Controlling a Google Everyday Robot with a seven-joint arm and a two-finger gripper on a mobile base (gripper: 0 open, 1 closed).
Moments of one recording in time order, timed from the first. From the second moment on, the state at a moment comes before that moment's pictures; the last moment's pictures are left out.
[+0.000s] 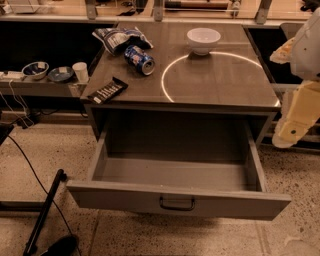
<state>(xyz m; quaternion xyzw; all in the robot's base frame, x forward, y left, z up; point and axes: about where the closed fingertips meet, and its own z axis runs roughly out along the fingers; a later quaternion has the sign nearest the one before) 0.438 -0.217 0.976 -0.60 0.78 -0.03 0.16</state>
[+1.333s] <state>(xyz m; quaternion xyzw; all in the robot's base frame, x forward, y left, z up) 0.392 -0.227 0.833 -0.57 0.81 -0.01 0.14</state>
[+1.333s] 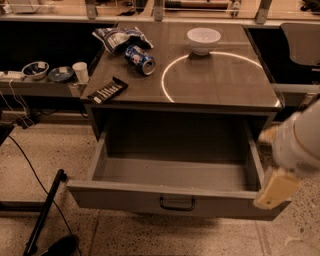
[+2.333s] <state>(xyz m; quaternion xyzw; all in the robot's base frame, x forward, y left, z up) 0.341 -0.228 0.763 -0.58 0.81 0.04 0.11</state>
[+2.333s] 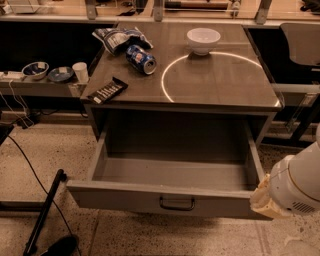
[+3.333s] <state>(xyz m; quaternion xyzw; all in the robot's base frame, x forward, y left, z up) 0.325 -0.179 0.641 -0.60 0.76 0.09 0.24</state>
